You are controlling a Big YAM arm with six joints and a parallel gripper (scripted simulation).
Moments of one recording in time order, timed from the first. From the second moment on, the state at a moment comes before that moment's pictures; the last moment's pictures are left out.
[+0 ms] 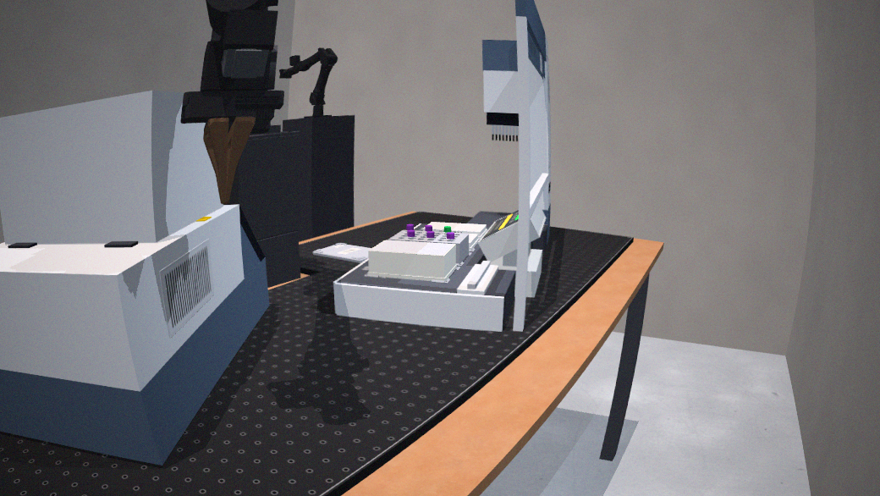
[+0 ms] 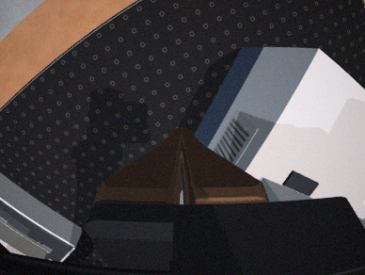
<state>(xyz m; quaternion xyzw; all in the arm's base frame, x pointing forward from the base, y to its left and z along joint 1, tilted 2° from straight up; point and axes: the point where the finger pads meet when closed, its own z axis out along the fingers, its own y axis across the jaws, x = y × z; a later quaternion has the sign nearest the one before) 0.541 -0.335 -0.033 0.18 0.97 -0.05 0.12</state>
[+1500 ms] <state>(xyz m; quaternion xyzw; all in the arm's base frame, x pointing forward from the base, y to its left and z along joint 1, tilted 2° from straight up) 0.507 -0.166 -0.092 0.08 0.99 -0.03 0.10</state>
